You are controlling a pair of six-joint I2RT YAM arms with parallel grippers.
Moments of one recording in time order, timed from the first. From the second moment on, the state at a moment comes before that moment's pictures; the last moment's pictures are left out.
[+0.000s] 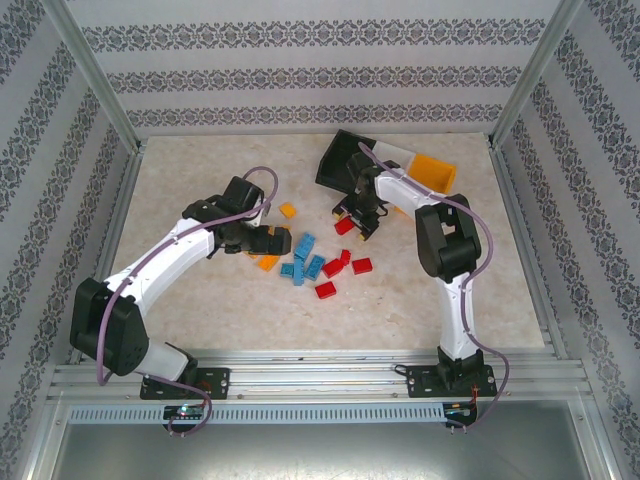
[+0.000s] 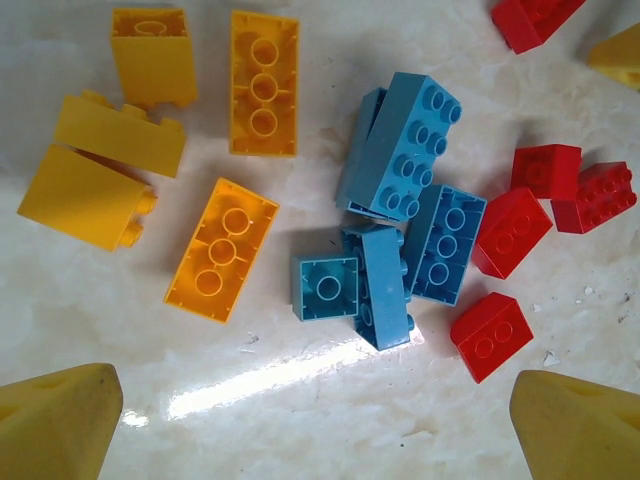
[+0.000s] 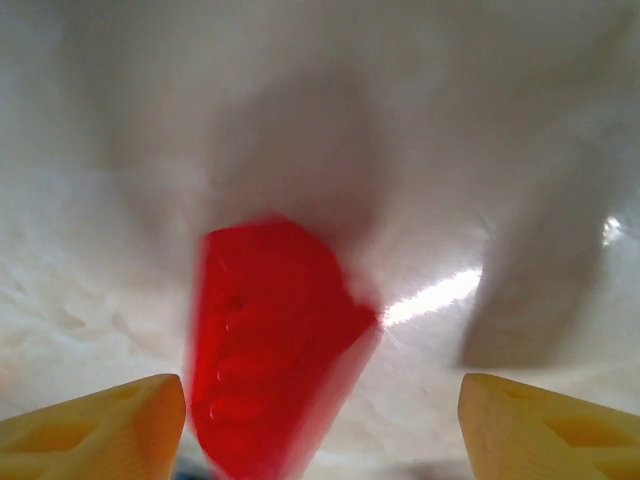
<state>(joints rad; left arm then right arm) -0.42 1.45 1.17 -0.85 0.16 -0.38 0.37 2.20 1.72 -0.91 -0.26 1.11</state>
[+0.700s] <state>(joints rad) -0.42 1.53 1.20 -0.89 0.17 -0.29 0.38 2.24 1.76 -0.92 -0.24 1.15</state>
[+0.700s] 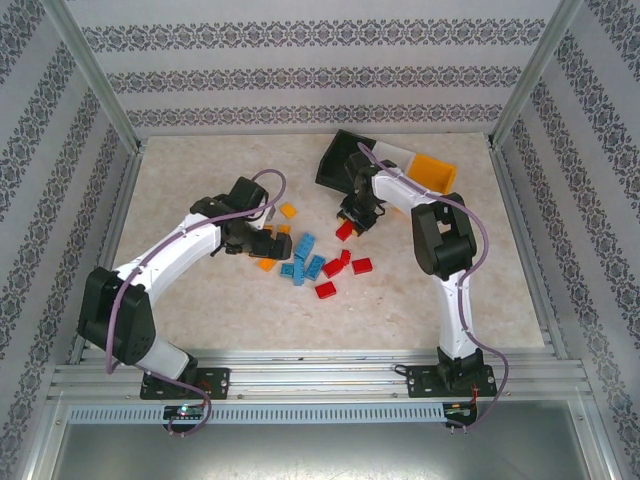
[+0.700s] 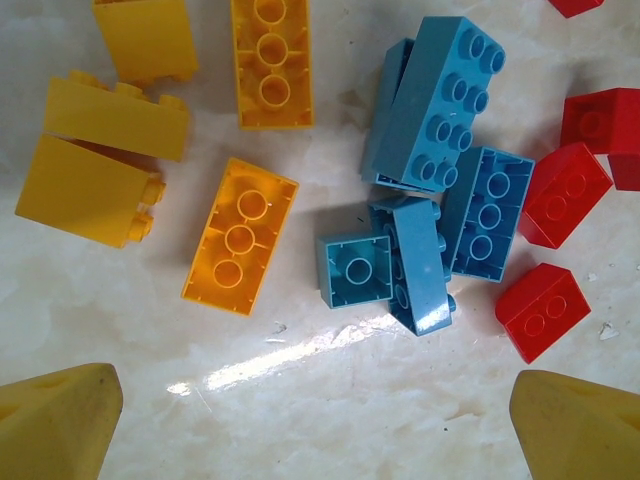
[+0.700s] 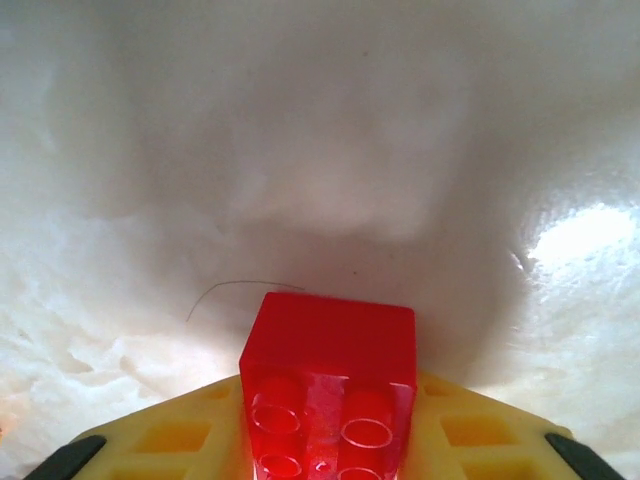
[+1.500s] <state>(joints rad) -0.42 1.56 1.21 -0.80 0.24 -0.48 0.00 1.94 1.78 -1.03 -0.12 0.73</state>
